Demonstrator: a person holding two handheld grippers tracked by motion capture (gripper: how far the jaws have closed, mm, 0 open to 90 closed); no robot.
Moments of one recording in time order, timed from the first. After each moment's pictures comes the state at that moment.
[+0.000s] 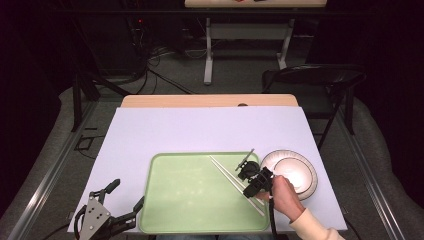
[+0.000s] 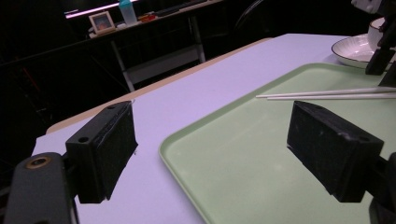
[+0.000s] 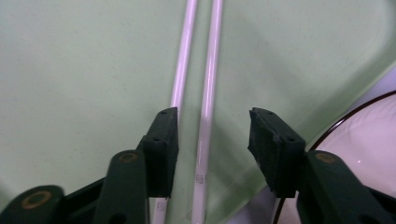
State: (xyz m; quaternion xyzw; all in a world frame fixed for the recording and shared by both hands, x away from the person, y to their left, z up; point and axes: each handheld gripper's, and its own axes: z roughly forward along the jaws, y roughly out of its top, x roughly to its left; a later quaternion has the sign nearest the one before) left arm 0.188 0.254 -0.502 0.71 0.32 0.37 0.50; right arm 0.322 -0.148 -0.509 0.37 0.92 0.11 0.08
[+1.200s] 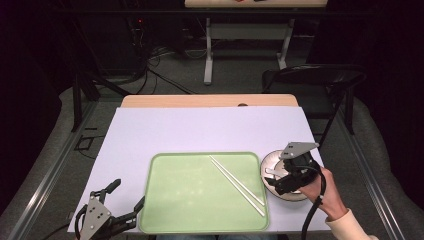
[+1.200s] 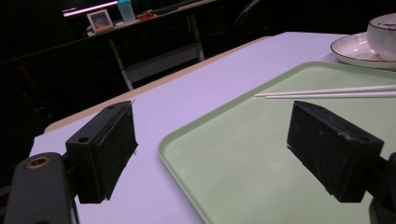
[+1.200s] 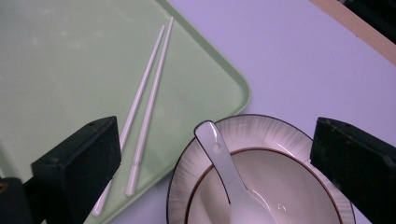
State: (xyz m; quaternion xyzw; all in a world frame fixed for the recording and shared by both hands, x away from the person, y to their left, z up) left arm 0.189 0.253 -0.502 0.71 0.32 0.37 0.50; right arm 0.294 -0.242 -0.435 0.31 0.88 0.31 0.19
